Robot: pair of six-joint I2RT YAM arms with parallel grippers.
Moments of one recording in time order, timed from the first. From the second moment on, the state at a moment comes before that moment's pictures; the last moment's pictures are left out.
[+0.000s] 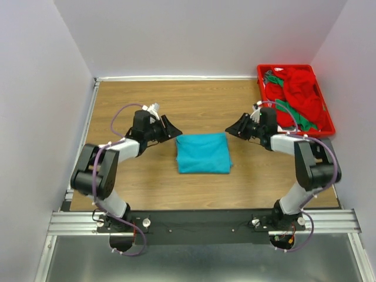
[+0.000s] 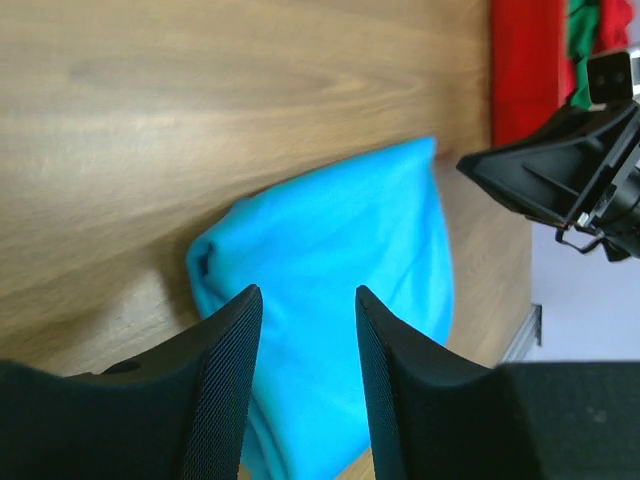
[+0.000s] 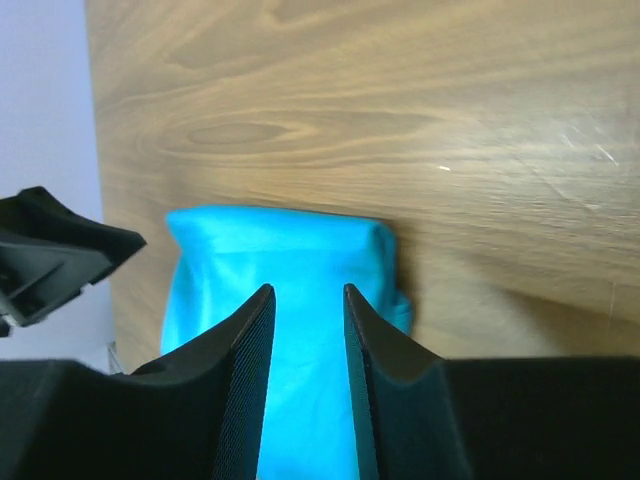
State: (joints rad) left arm -0.27 1.68 0.73 0.41 0.53 -0.76; right arm 0.15 1.75 0.77 0.38 -0.56 0.71
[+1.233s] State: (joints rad) left arm -0.52 1.52 0.68 -0.04 0.24 -0.63; right arm 0.22 1.17 0.63 -0.26 -0.43 0.50
